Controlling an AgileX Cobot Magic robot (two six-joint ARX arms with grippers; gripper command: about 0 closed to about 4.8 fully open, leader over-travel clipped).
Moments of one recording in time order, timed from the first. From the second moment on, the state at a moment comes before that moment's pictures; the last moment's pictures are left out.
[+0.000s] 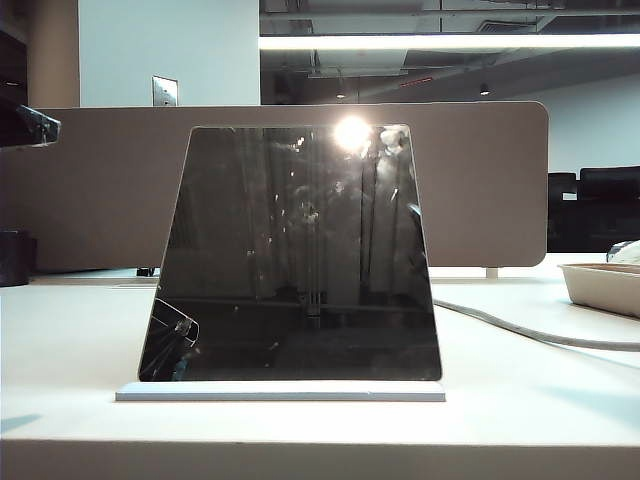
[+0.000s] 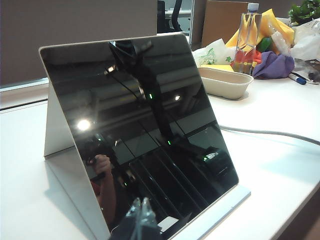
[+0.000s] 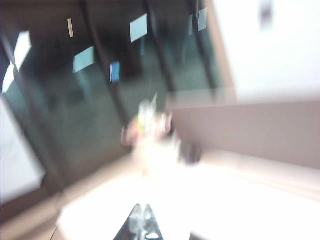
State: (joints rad) left arm -0.74 0.00 0.01 0.00 -0.03 -0.02; right arm 0.42 0.71 1.14 -0.24 -0.47 0.42
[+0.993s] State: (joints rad) left arm -0.74 0.00 0.01 0.00 -0.03 -0.02; right arm 0.92 1.67 1.17 -0.63 -0.16 0.16
